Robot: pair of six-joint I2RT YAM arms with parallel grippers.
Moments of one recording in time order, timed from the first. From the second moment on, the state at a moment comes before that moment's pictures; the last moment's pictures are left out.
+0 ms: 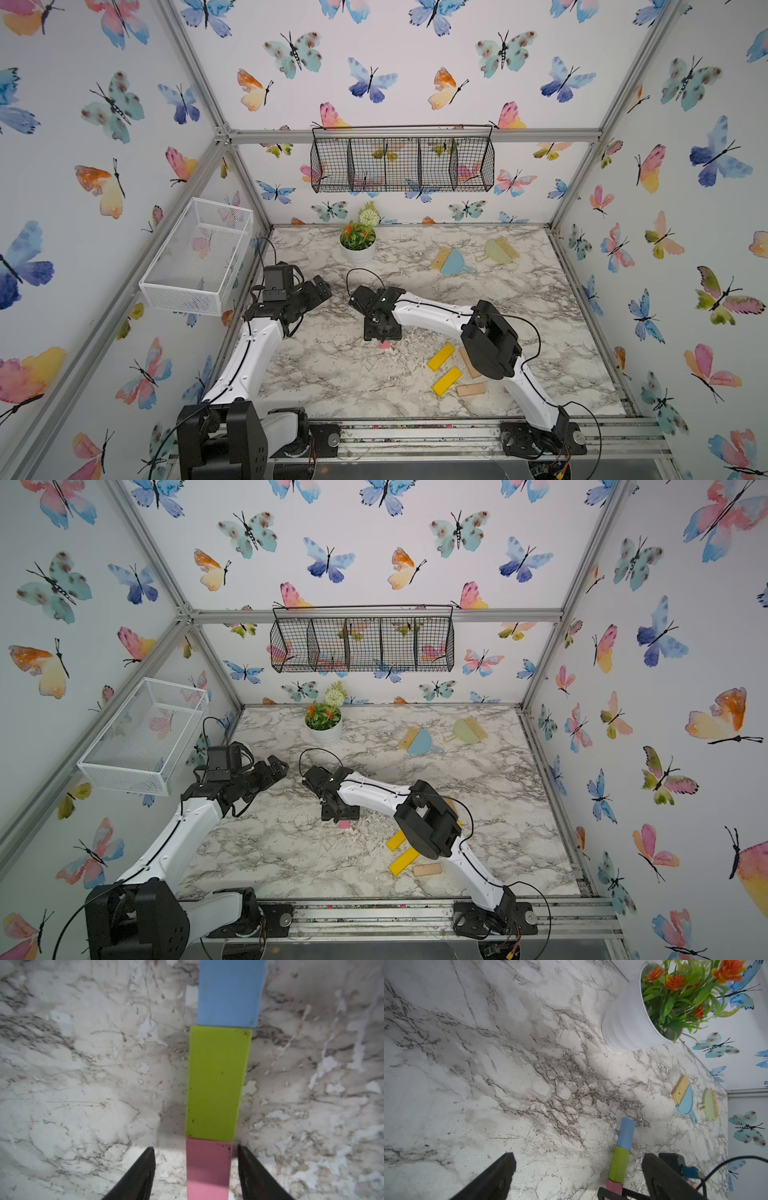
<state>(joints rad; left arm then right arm) 0.02 1.18 0.84 -0.46 0.23 -0.55 1.06 2.30 1.88 -0.90 0.11 0.94</state>
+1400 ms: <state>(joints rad) -1.05 1.83 1.18 -0.37 0.02 -0.38 0.33 1.17 0.93 -0.59 0.10 0.77</state>
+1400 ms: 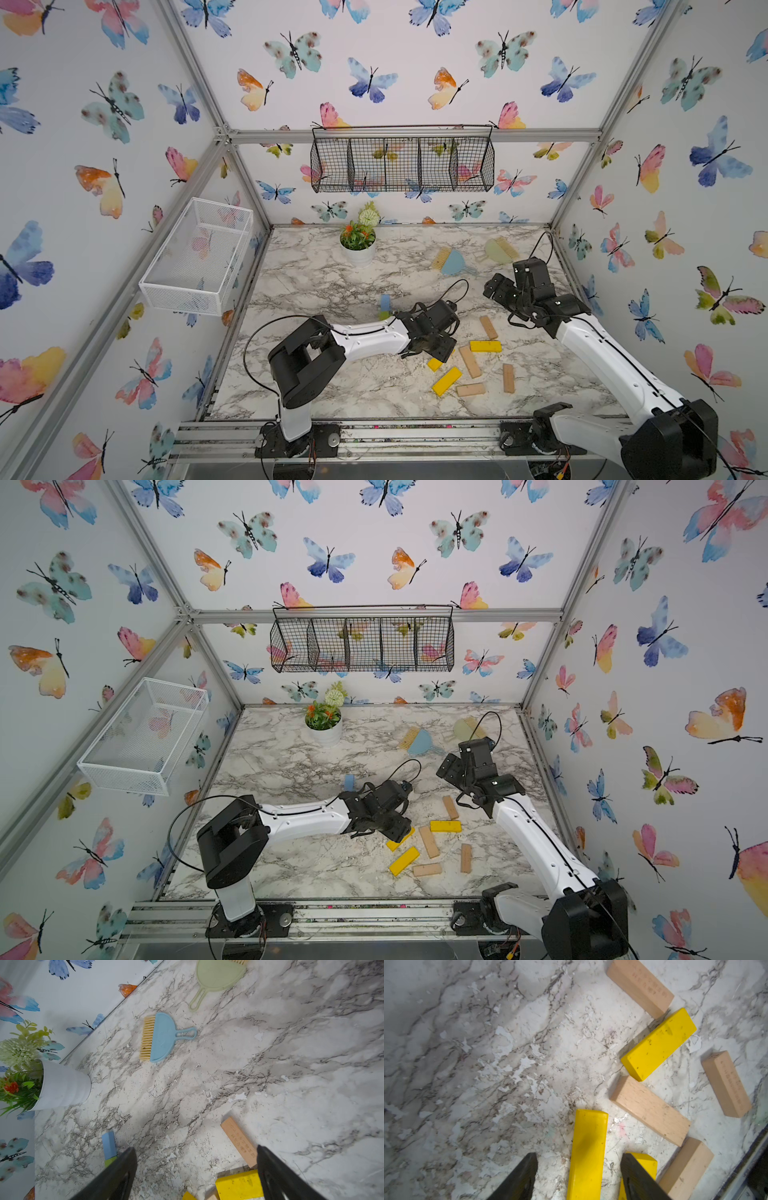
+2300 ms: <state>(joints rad) -1.11 1.97 1.34 -0.53 -0.02 -0.31 0.33 1.19 0.93 -0.59 0.06 0.76</state>
